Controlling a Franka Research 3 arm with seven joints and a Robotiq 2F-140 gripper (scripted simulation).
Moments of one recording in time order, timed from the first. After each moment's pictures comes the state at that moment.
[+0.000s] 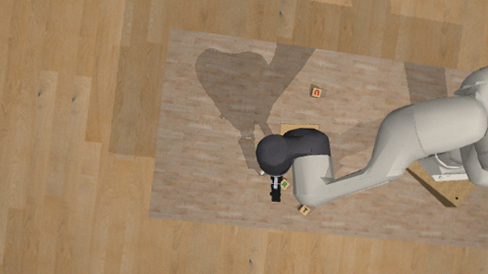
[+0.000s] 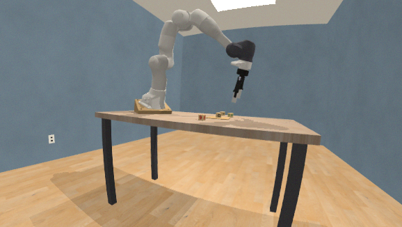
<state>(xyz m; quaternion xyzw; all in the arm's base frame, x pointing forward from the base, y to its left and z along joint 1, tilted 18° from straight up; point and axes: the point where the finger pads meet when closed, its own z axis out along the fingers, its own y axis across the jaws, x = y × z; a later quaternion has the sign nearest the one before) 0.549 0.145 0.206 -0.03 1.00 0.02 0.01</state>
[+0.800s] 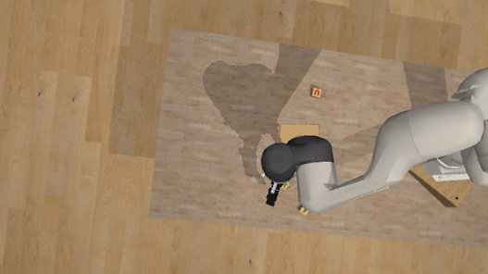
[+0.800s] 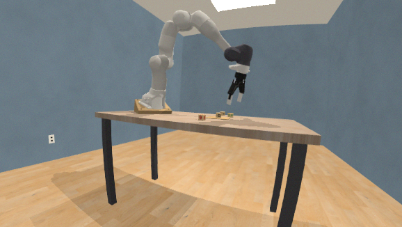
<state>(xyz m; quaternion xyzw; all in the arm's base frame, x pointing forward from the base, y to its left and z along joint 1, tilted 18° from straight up) 0.538 0.161 0.180 0.12 0.99 0.03 0.00</state>
